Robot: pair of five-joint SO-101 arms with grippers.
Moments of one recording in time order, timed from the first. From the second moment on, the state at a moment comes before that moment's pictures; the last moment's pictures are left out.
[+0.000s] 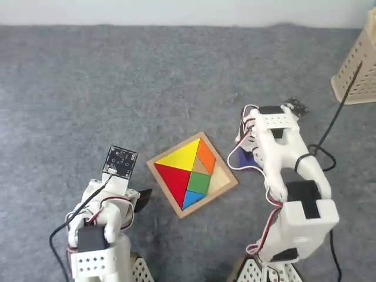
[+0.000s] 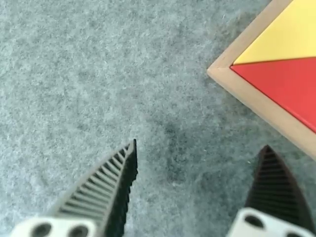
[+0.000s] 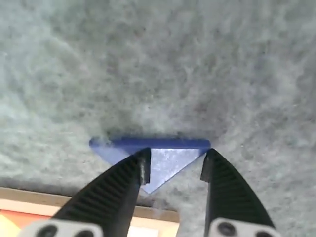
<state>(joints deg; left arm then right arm) -13.0 -103.6 96.8 73.1 -18.3 -9.1 13.7 19.3 67.0 -52.9</state>
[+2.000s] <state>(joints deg) -13.0 -103.6 96.8 73.1 -18.3 0.9 16.8 11.6 71.2 -51.0</state>
